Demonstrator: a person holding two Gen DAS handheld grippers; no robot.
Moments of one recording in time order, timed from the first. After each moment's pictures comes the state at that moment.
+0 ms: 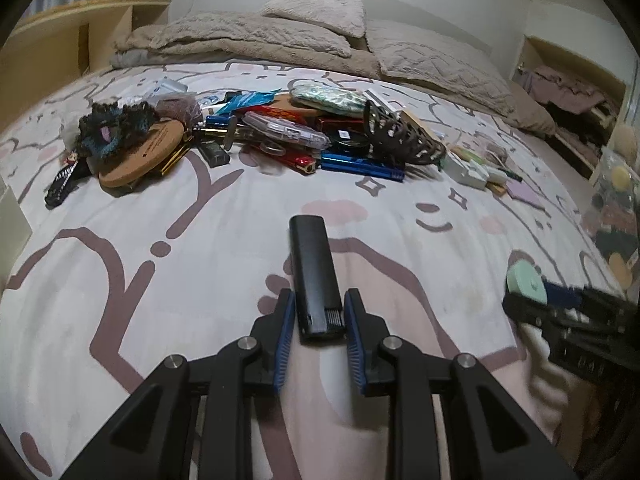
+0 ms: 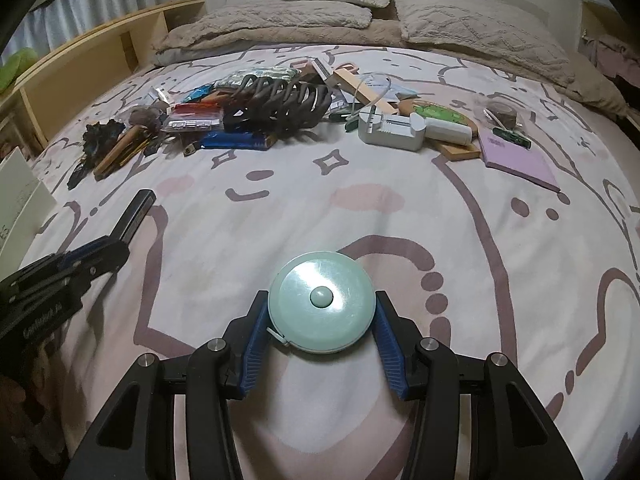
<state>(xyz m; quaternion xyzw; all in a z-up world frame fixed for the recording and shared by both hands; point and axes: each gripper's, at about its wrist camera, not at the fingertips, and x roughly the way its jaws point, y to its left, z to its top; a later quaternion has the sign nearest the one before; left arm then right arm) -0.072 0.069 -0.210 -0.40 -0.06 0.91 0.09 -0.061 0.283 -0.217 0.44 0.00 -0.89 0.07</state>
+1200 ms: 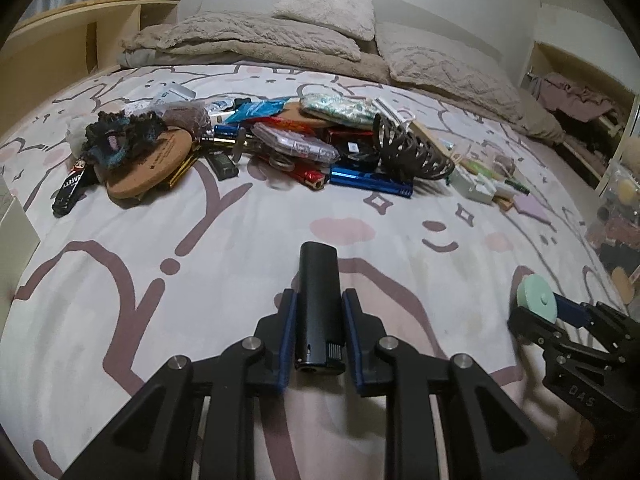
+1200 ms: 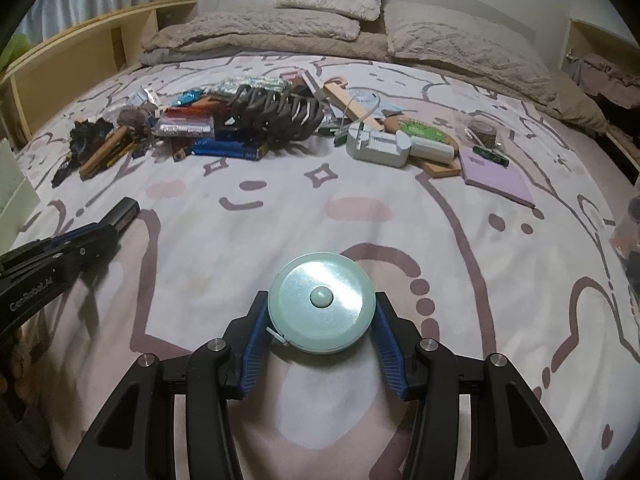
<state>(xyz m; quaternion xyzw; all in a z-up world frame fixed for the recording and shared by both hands) -0.075 0.065 -0.197 -0.40 -0.06 0.91 0.07 -0.055 0.271 -0.207 0.42 0.03 -0.90 0.03</state>
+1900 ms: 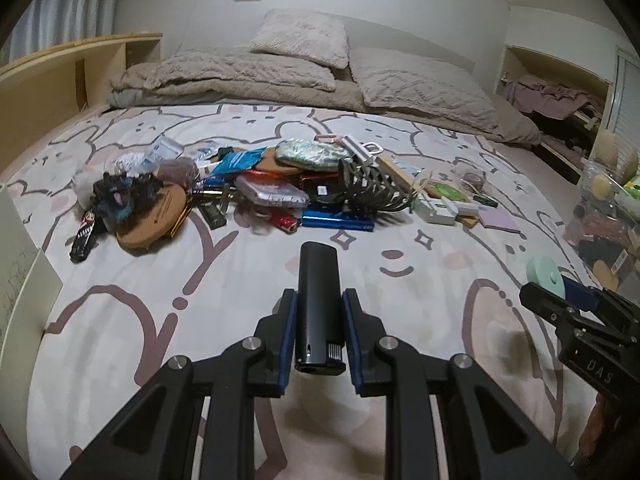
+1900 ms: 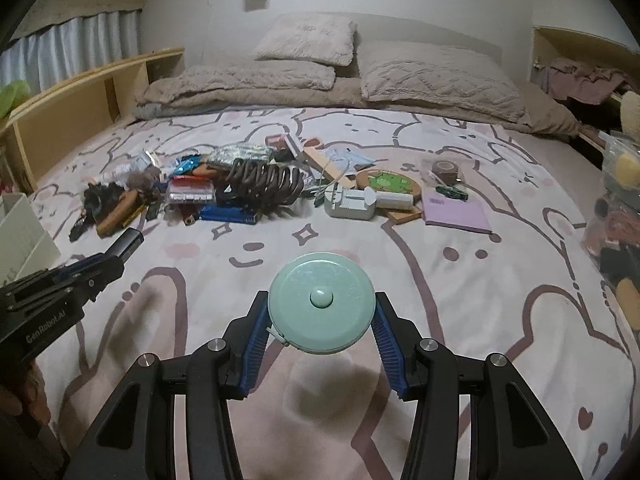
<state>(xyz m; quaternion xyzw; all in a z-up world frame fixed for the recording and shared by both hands) -0.051 0.078 -0.150 -0.35 -0.03 0.93 0.10 -0.023 0.284 -0.155 0.35 -0.01 -0.93 0.00</state>
